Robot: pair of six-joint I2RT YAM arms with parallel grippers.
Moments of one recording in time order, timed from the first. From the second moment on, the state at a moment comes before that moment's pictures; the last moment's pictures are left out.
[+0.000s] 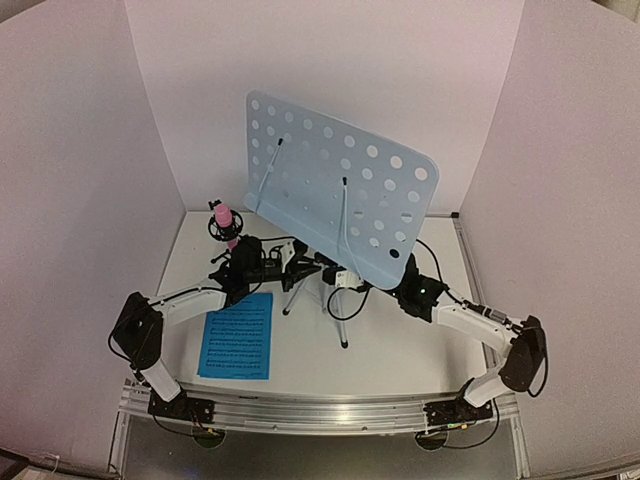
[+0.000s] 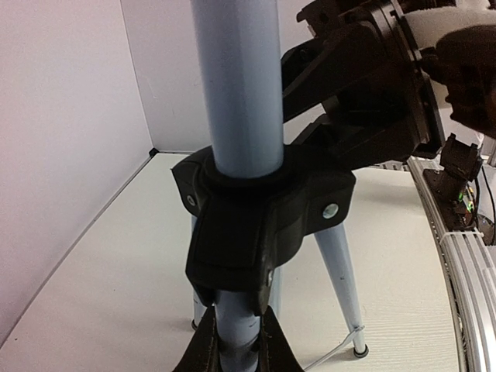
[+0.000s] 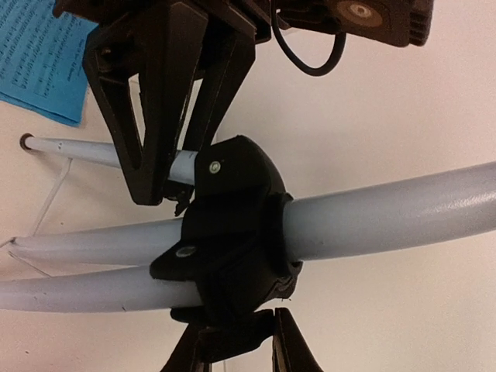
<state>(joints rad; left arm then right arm) -0.70 1.70 1.16 0.36 0.64 0.22 0.79 1.50 1.22 -0.03 0.01 -1.19</state>
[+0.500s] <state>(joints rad) -0.71 1.70 1.16 0.36 0.64 0.24 0.61 1.56 1.42 -0.42 -0.42 -0.86</state>
